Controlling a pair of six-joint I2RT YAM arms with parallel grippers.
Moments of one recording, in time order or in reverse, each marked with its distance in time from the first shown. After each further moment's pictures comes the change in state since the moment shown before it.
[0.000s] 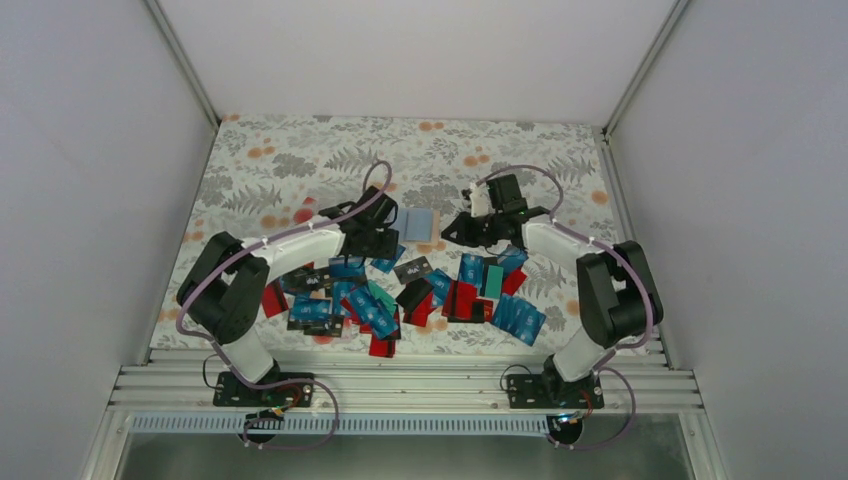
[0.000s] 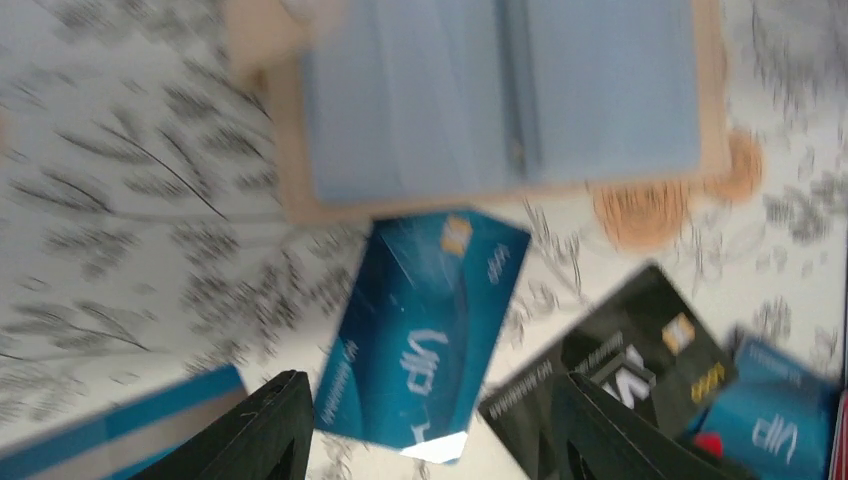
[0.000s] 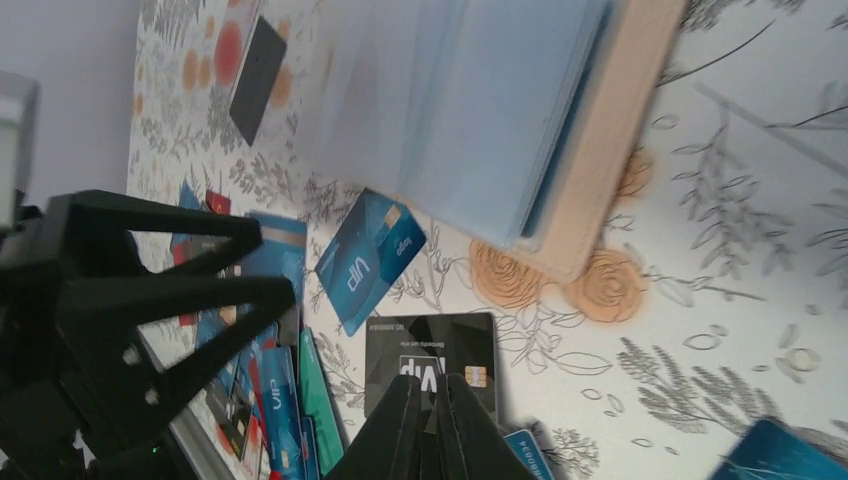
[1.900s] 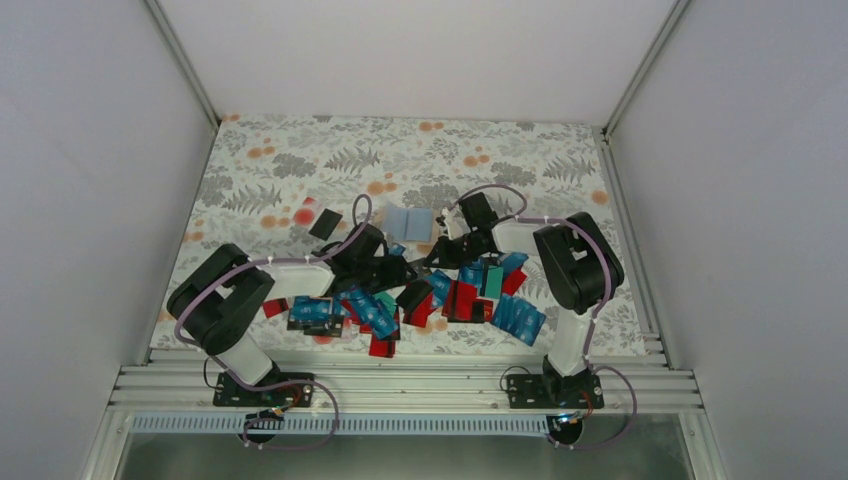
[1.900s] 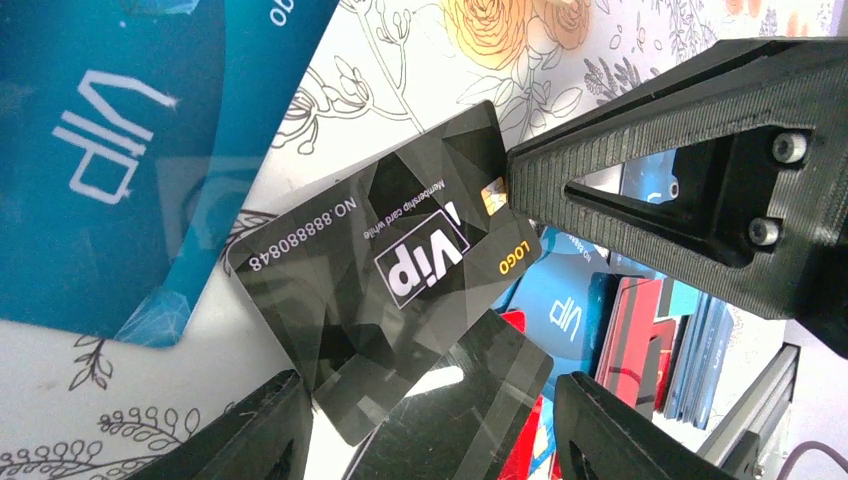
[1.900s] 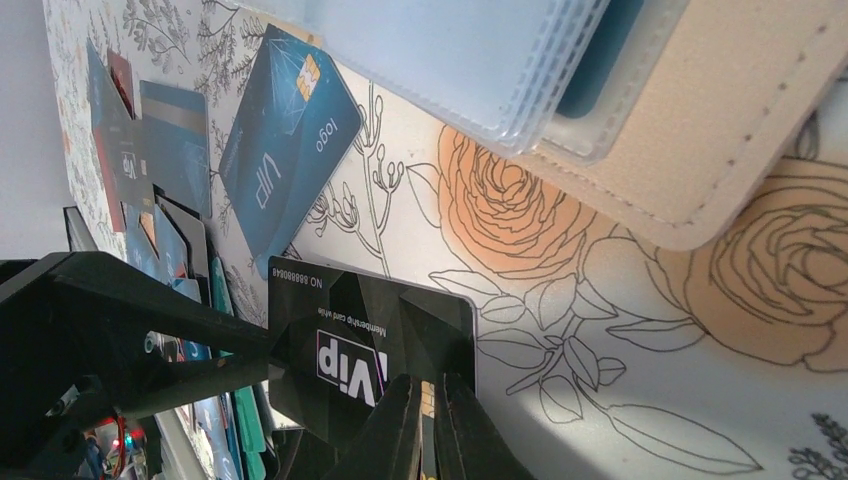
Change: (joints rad) left arm -0.056 -0.065 -0.419 0.572 0.408 -0.382; right arm 0.105 0.278 0.013 0.056 -0.096 -0.083
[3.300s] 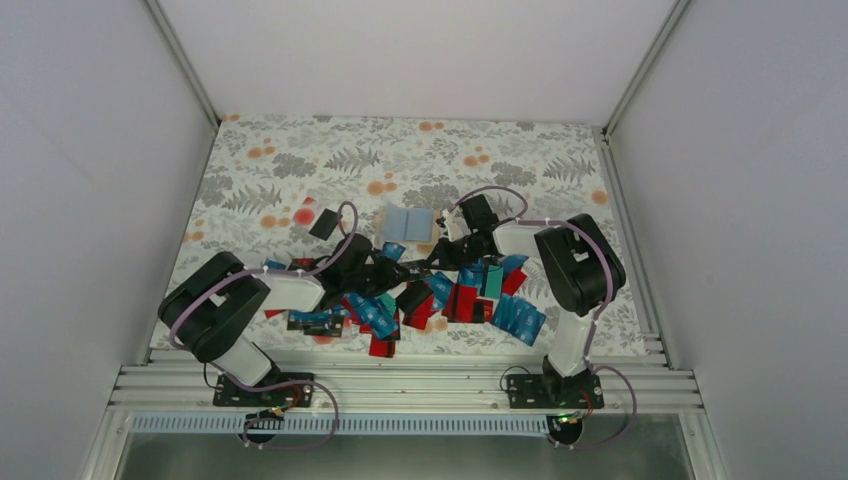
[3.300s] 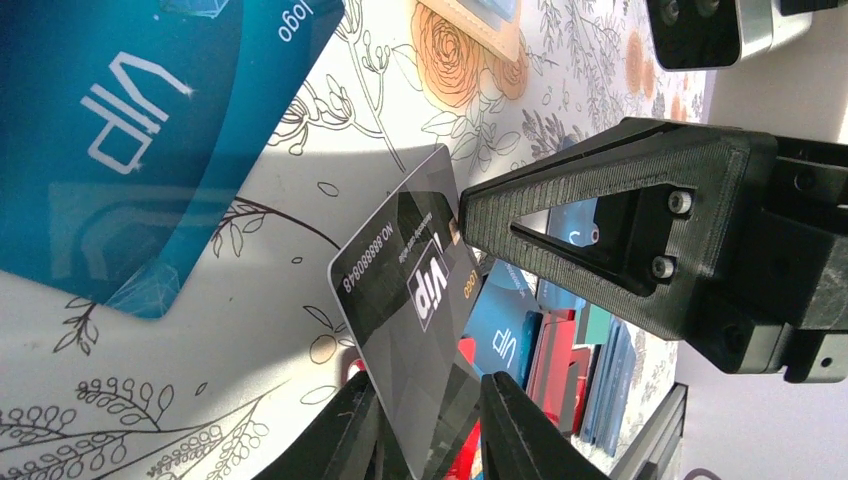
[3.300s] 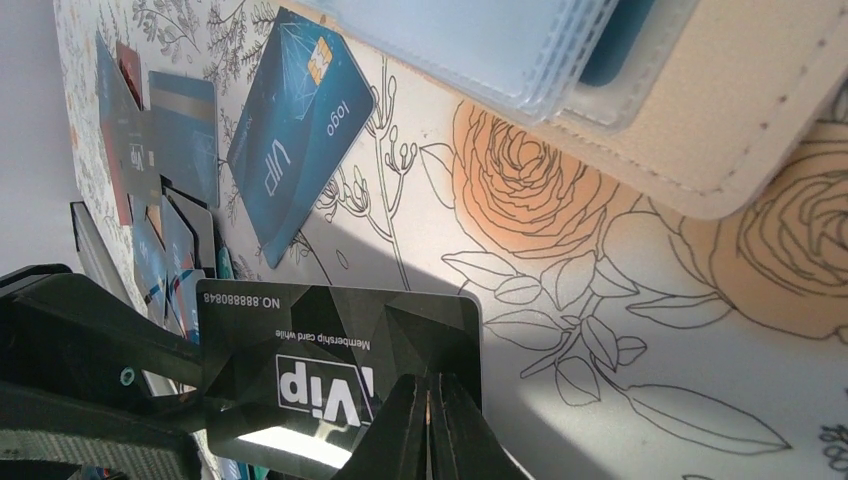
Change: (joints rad) left arm 0.001 -0.058 -0.175 0.318 -0.011 -0.188; right arm 0.005 -0.016 -0.026 0.026 -0.011 0.005
